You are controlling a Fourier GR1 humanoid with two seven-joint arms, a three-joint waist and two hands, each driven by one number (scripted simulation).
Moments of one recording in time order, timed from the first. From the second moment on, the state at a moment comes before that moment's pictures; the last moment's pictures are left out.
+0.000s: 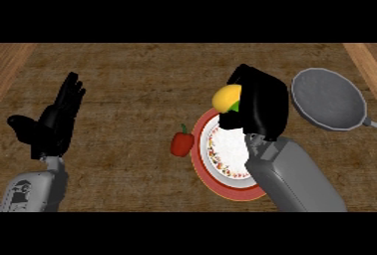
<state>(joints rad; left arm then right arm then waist) -0.22 0.18 0.12 -1.49 0.00 0.05 0.09 -0.61 -0.12 0.40 -1.58 1.07 -0.05 0.99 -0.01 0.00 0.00</state>
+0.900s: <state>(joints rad) -0.22 0.18 0.11 -1.50 -0.01 0.04 0.09 -0.55 -0.45 -0.12 -1.15 0.82 -0.35 0.42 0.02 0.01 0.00</state>
